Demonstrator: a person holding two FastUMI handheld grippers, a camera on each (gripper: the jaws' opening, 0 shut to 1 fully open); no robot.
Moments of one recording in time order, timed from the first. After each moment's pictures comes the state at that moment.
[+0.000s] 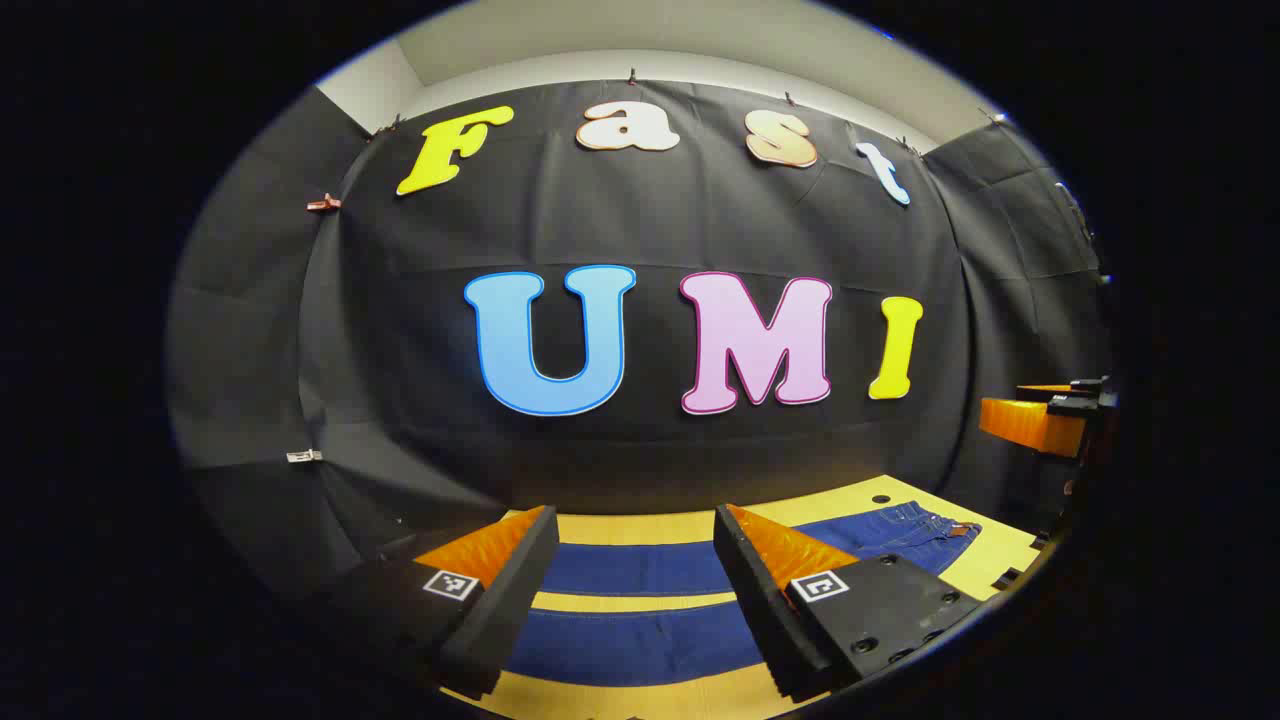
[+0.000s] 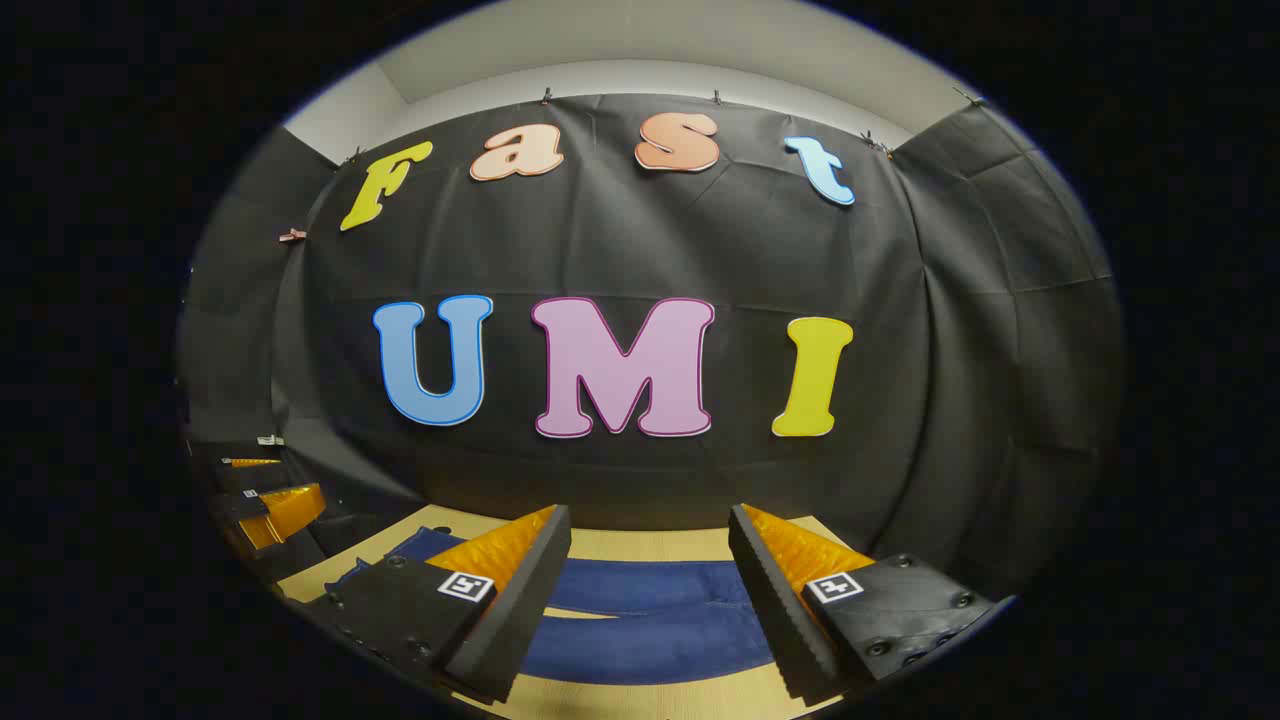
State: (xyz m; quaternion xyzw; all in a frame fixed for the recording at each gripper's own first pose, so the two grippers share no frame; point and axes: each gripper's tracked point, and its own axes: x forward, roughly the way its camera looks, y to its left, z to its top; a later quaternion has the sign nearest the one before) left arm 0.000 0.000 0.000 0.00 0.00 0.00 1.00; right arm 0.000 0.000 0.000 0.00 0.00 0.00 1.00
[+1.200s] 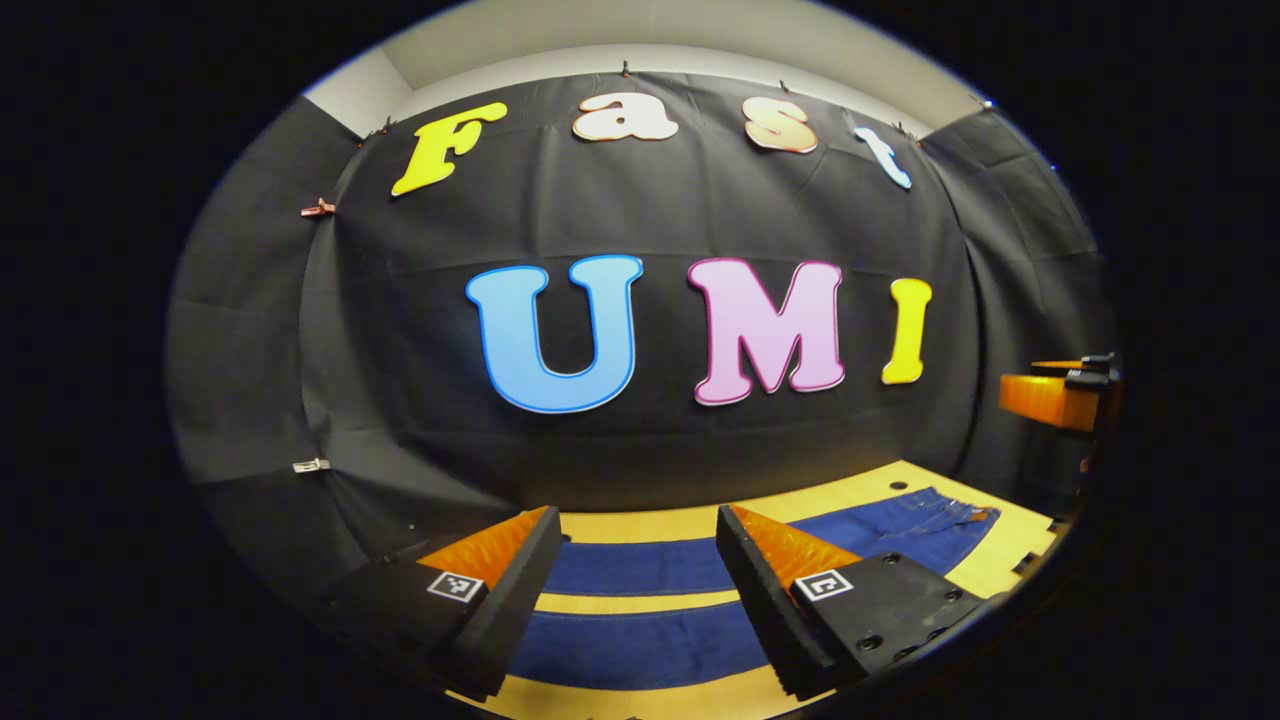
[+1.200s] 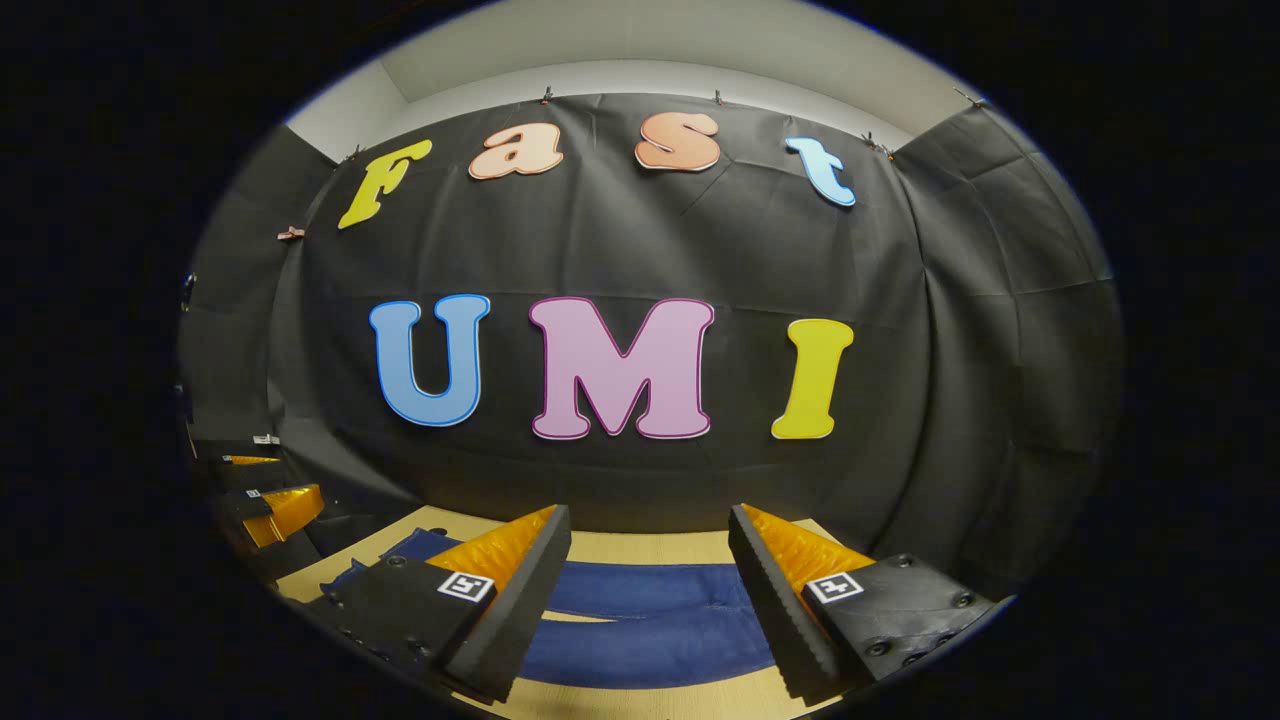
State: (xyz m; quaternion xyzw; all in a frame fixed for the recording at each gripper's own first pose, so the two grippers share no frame) left arm 0.017 0.031 -0.018 0.02 0.02 0.02 1.00; right arm 0.010 0.001 -0.002 0.00 0.00 0.00 1.00
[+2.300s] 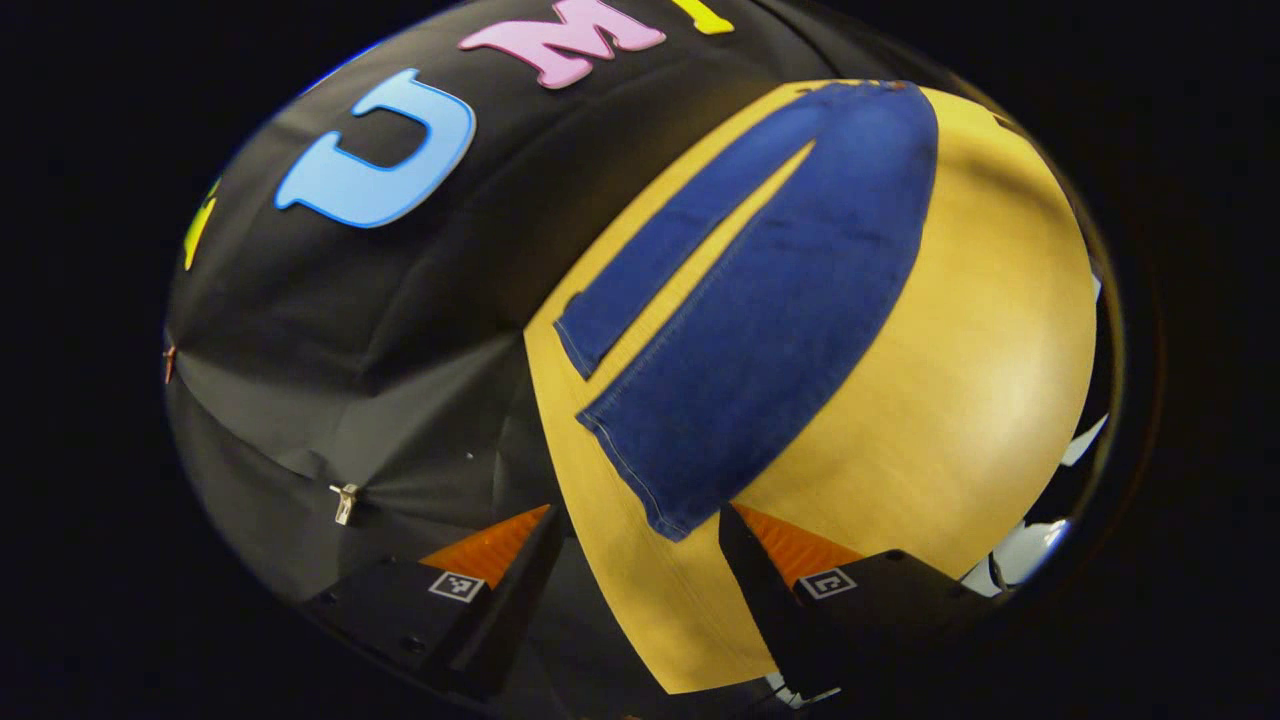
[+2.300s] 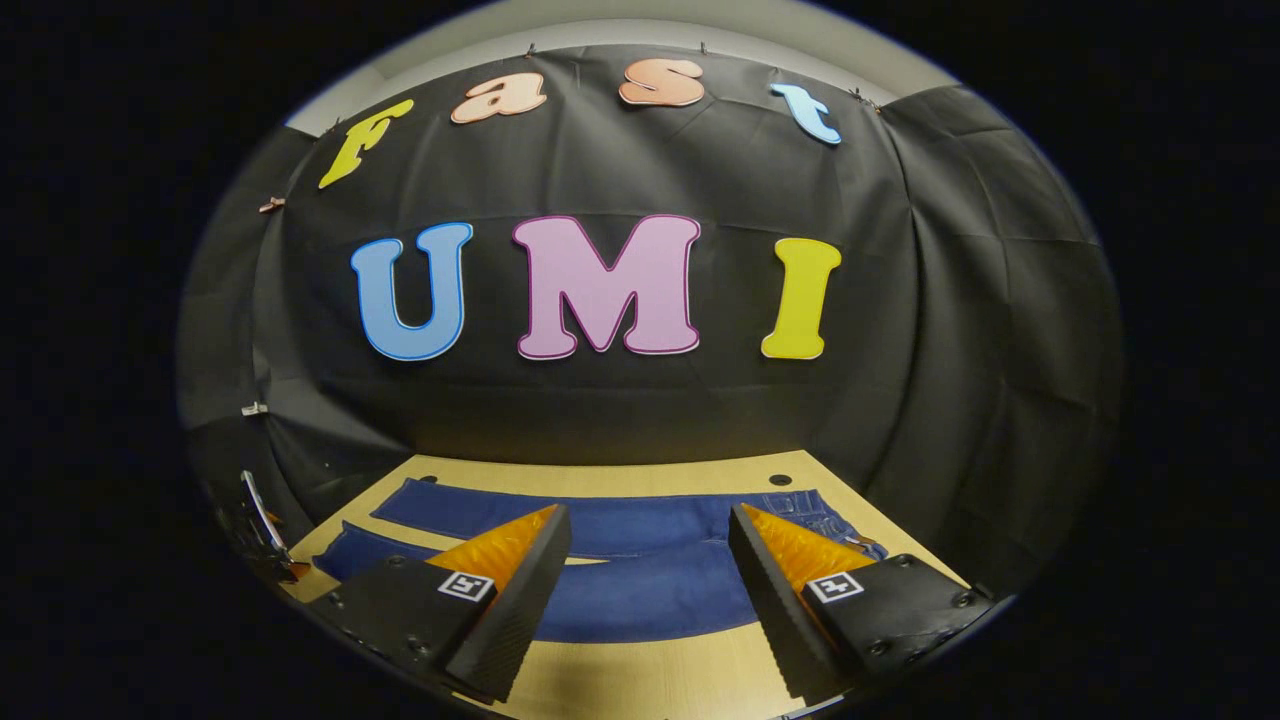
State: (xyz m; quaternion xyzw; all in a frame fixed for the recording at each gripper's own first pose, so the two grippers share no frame) left arm 0.000 0.234 -0.306 0.41 0.35 -0.06 0.84; right arm -0.006 -0.003 -0.090 0.00 0.10 -0.03 0.99
